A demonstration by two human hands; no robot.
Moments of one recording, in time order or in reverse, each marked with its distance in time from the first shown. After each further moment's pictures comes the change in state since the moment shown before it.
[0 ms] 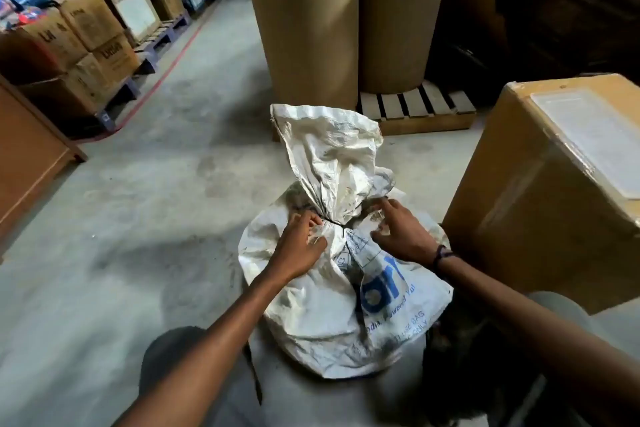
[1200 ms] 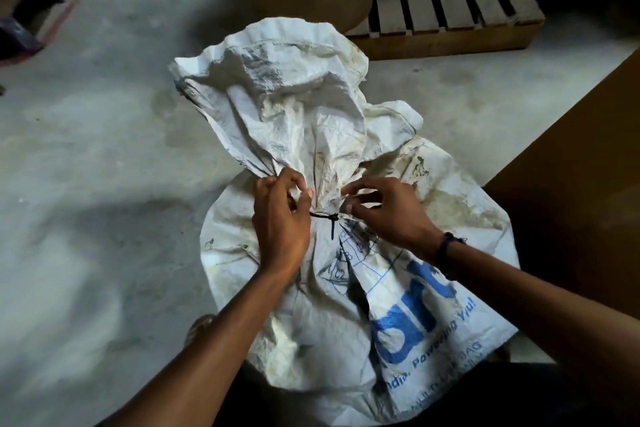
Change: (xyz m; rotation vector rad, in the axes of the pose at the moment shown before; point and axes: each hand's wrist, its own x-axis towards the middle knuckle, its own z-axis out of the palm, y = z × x) left_hand 0.137 -0.096 0.064 -0.022 0.429 -0.197; right_hand 0.150 0.055 0.115 0.461 -0.003 0.176
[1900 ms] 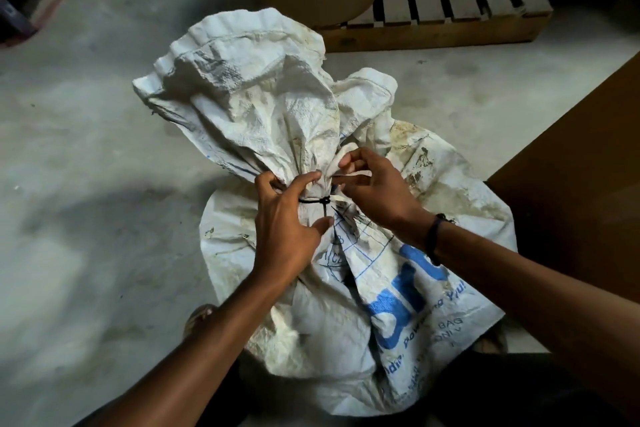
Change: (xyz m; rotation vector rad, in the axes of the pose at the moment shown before) left_hand -0.015 -0.010 -0.016 0.096 -0.206 0.030; right_hand 0.014 -0.017 0.020 0.295 -0.010 0.062
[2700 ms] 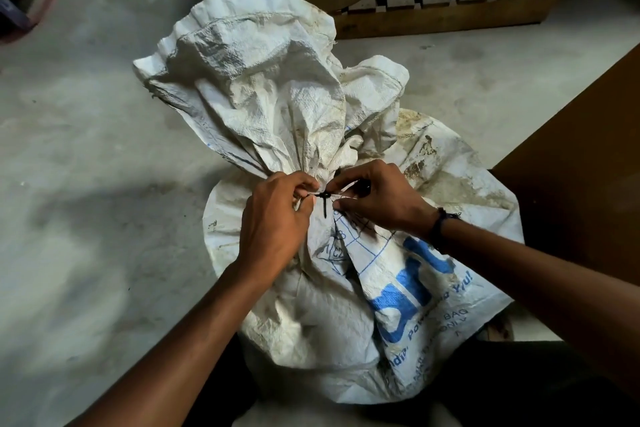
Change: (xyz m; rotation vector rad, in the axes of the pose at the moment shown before) left_hand 0.008 -0.005 -0.015 0.095 -0.031 0.115; right_hand 0.001 0.017 -0.008 -0.389 -0.176 -0.155
